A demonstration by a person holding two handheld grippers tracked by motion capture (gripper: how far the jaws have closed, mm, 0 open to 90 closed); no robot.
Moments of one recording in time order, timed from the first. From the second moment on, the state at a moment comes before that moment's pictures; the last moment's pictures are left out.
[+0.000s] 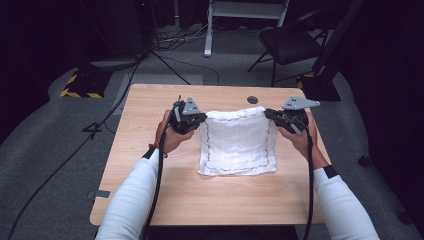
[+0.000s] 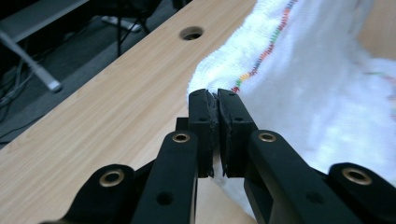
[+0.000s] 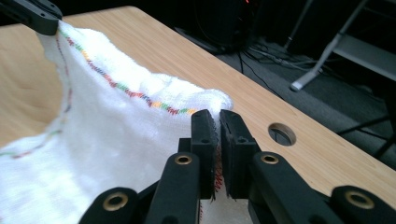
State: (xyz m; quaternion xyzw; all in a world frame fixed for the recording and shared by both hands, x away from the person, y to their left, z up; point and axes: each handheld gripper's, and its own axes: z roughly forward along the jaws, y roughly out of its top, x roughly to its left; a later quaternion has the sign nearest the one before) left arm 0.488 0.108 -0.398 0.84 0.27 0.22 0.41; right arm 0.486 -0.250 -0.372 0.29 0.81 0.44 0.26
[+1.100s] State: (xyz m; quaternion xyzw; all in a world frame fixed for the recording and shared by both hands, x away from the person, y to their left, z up) left arm 0.525 0.090 -0.463 0.85 0.34 0.22 0.32; right arm 0.552 -0.246 -0.449 0.37 0.84 0.33 0.23
